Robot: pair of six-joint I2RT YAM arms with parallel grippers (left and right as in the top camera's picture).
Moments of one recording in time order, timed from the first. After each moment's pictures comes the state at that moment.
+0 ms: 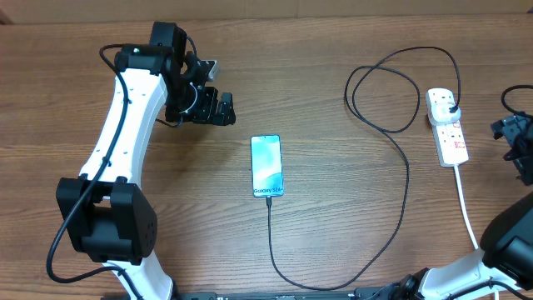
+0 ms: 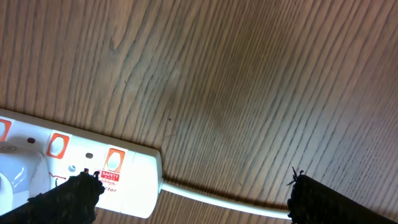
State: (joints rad) left arm -0.12 1.91 1.75 -1.26 0.36 0.06; right arm -0.62 1.83 1.53 -1.10 0.14 0.62
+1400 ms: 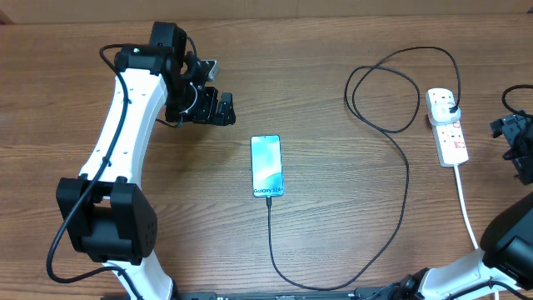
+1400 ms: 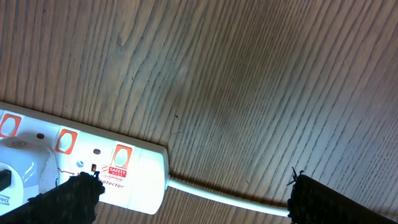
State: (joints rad) left arm -0.12 1.91 1.75 -1.26 0.36 0.06; right arm -0.63 1.83 1.53 -1.09 0.11 0.62
